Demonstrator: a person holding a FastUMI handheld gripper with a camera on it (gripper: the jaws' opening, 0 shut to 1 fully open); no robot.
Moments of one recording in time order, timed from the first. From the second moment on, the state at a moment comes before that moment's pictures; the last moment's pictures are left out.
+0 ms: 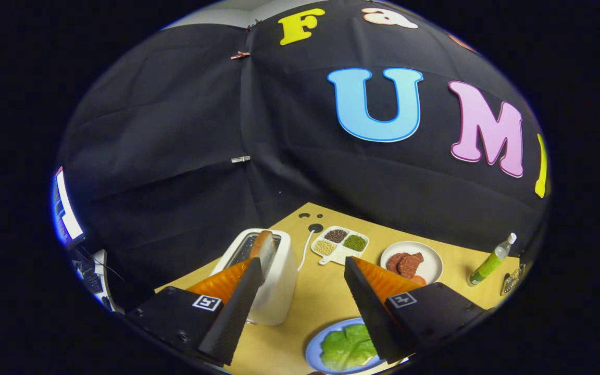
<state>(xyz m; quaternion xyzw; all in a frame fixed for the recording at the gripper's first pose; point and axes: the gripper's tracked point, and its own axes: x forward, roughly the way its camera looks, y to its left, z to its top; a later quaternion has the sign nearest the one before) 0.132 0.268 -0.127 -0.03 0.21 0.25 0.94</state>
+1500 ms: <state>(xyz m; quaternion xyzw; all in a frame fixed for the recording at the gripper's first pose) 0.172 0.370 -0.228 -0.11 0.31 0.24 0.91</state>
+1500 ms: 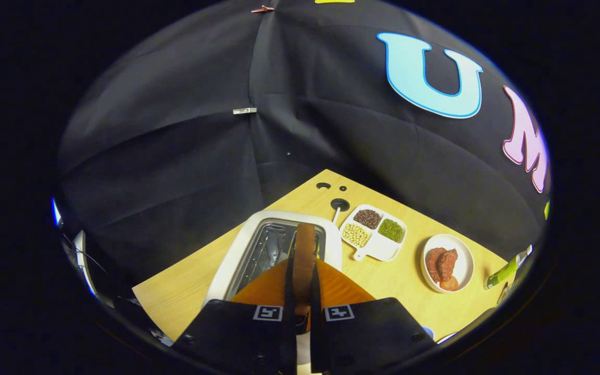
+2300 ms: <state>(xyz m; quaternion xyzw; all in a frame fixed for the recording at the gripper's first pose) 0.161 0.299 -0.107 -0.03 0.23 0.25 0.94</state>
